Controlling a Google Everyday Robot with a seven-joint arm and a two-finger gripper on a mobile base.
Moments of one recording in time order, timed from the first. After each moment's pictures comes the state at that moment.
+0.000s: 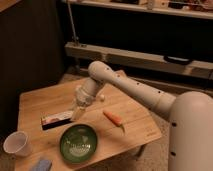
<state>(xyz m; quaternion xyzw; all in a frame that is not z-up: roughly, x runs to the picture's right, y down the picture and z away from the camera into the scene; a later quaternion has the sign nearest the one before) -0.164 0.140 0.688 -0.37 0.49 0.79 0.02</state>
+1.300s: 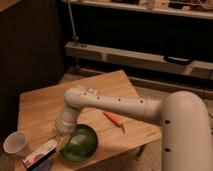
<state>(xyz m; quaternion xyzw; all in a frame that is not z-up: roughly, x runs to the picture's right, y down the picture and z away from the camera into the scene) -0.238 0.254 0.662 -0.42 0.46 0.76 0.20</state>
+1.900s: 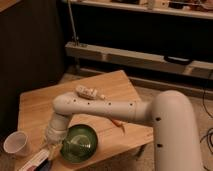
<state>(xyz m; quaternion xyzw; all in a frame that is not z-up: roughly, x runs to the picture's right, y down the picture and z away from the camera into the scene) -0.265 0.288 0.650 -0.42 0.46 0.74 0.25</state>
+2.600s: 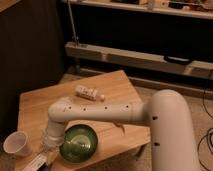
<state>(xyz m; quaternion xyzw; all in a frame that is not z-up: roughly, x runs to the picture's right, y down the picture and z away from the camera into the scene) -0.278 0.308 0.657 -0.40 0.44 0.76 0.26</state>
